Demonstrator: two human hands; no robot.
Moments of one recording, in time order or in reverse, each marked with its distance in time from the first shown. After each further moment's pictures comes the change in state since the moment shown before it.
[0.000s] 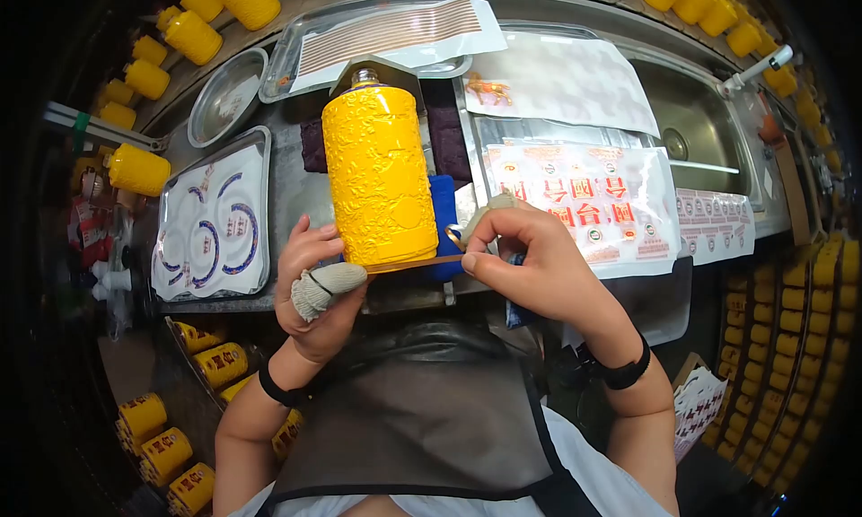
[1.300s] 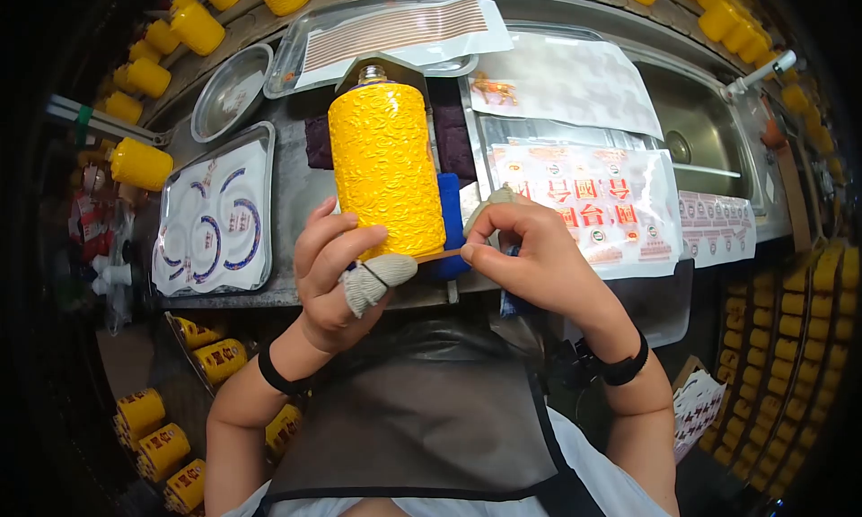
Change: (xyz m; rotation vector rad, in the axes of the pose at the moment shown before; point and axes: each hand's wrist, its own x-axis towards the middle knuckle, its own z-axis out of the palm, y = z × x) left_hand 0.024 0.011 0.005 0.162 -0.137 0.214; right_hand 0.008 0.004 0.004 -0.086 -0.003 -0.005
